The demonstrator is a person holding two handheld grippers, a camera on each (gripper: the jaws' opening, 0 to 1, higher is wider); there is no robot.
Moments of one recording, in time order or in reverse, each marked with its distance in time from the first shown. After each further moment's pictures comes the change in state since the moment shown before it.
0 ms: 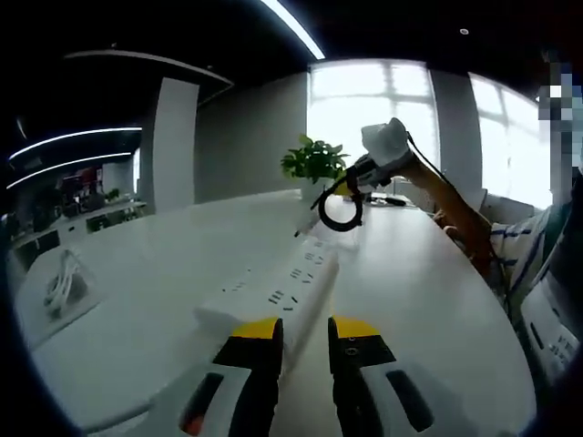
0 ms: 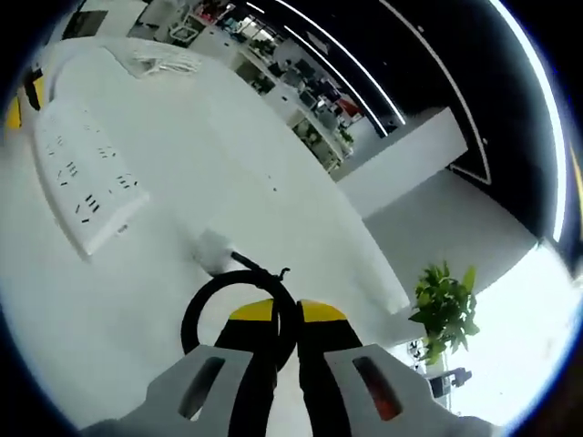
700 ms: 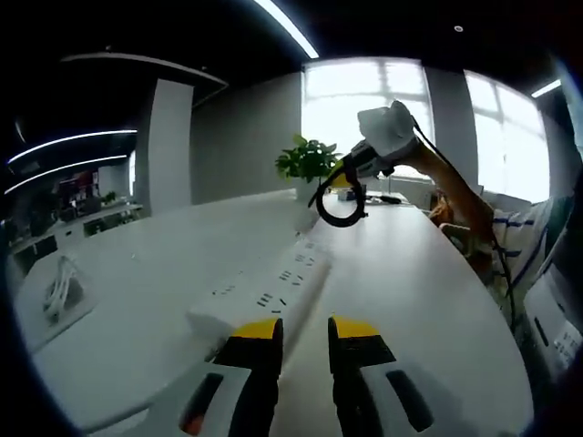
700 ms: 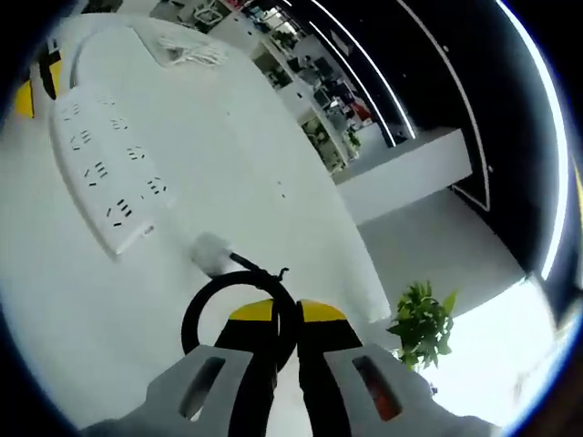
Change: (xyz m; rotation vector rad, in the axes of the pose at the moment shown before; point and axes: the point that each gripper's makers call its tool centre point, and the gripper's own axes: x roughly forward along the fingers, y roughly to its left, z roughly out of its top) left arm 0.002 -0.012 0.001 0.019 0.003 -0.016; right arm -0.032 0.007 0.026 -0.167 0.035 -0.042
